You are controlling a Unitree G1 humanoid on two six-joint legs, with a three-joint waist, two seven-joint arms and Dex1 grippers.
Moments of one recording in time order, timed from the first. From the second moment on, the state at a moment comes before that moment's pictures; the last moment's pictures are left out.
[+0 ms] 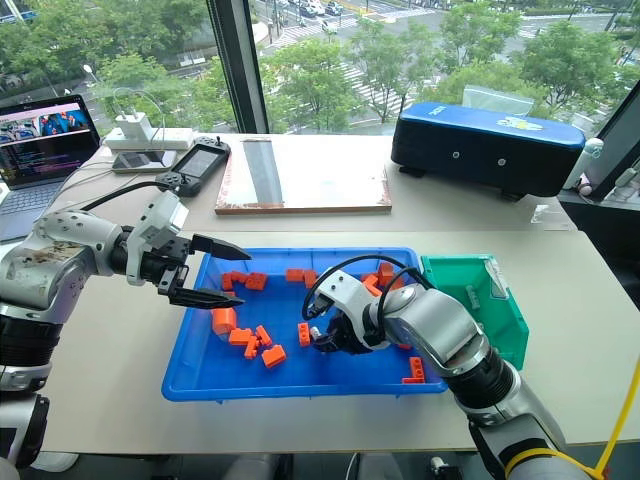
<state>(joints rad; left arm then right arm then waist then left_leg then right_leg) -0.70 0.88 -0.08 0.00 -0.47 0.56 -1.47 -0.69 -0.51 0.43 -0.44 0.40 1.47 0.63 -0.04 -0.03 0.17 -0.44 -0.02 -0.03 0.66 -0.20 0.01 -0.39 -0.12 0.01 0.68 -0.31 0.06</state>
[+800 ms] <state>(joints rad) -0.75 0.81 -0.04 0.01 -0.58 0.62 -1.47 -0.73 -1.22 0.12 -0.28 0.41 1.24 0.85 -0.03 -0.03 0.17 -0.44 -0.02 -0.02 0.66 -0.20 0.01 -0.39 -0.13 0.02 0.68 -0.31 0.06</state>
